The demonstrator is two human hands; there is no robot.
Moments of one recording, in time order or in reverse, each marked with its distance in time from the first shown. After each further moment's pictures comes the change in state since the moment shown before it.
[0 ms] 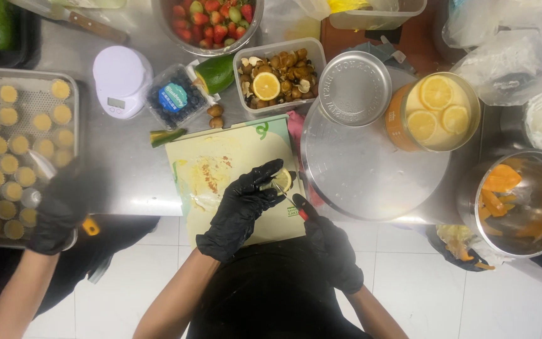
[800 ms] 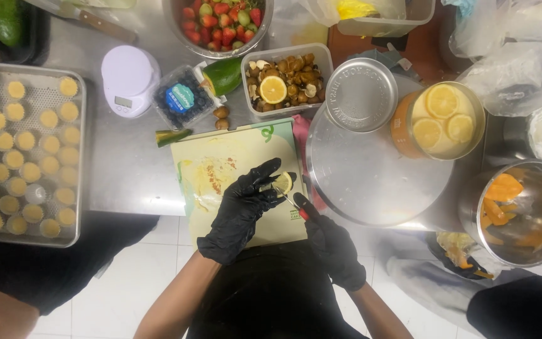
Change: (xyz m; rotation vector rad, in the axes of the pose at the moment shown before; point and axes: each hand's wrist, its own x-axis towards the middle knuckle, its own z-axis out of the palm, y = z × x) left_hand -0.004 0.007 -0.002 -0.098 0.020 0.026; right_hand 0.007 -0.028 -0.014 0.104 -0.097 0.094
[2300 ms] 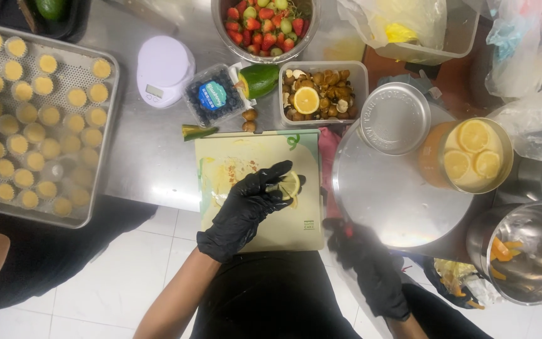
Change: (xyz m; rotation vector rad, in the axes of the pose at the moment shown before) left_hand -0.005 0.029 -0.031 -0.086 -0.031 0.028; right_hand 0.001 -0.053 -0.032 0.557 -0.182 -0.427
